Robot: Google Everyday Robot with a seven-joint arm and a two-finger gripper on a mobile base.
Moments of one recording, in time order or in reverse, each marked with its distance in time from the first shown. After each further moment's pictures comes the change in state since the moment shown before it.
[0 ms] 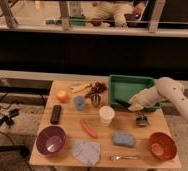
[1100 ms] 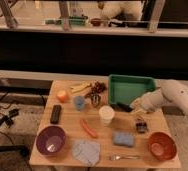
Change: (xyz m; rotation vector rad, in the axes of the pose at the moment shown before) arm 0.002 0.039 -0.024 -0.046 -0.019 0.006
